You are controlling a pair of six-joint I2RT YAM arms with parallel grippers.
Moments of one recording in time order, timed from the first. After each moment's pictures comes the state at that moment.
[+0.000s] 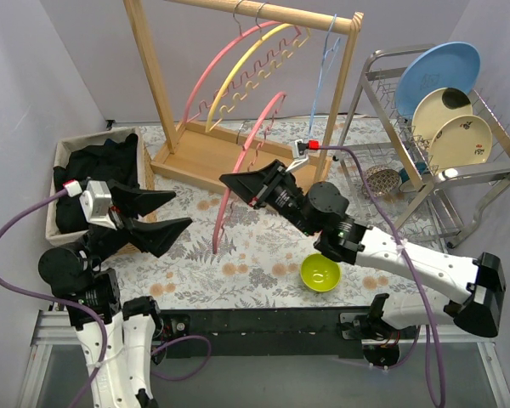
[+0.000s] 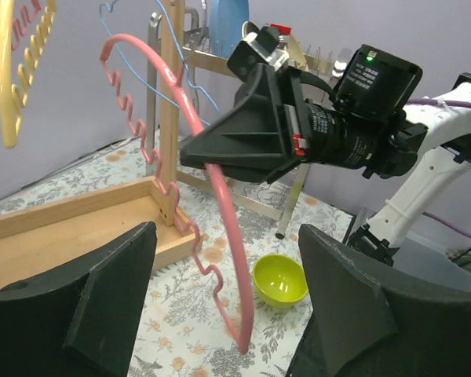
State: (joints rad) left arm 0.23 0.46 0.92 0.14 1.14 -0.72; right arm 1.12 1.20 1.05 0.38 0.19 1.00
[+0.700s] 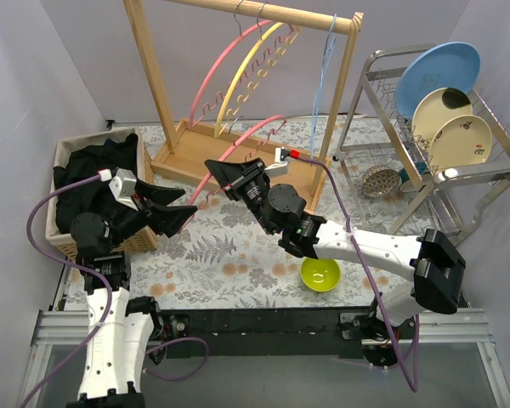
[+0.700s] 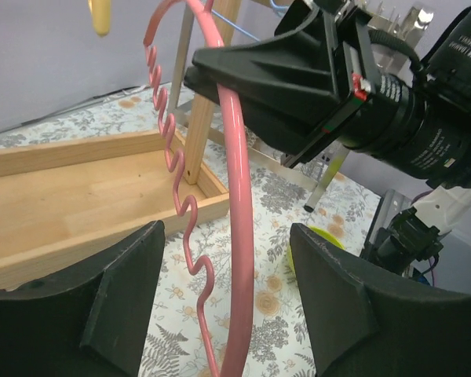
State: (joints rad) left arm 0.18 0.56 0.64 0.25 1.08 -0.55; right arm 1.15 1.49 1.12 0.61 0.49 1.20
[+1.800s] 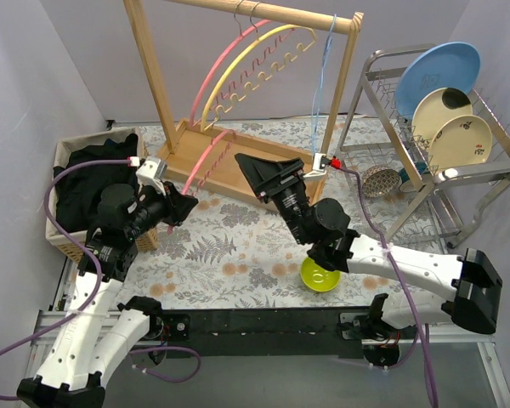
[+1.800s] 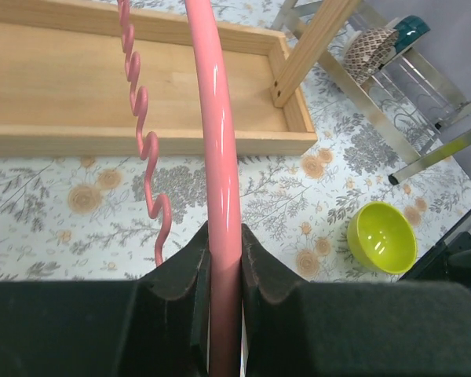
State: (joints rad) left arm -0.24 0.71 0.85 -0.37 0.42 -0.24; right arm 1.15 1.27 0.92 0.78 0.54 1.12
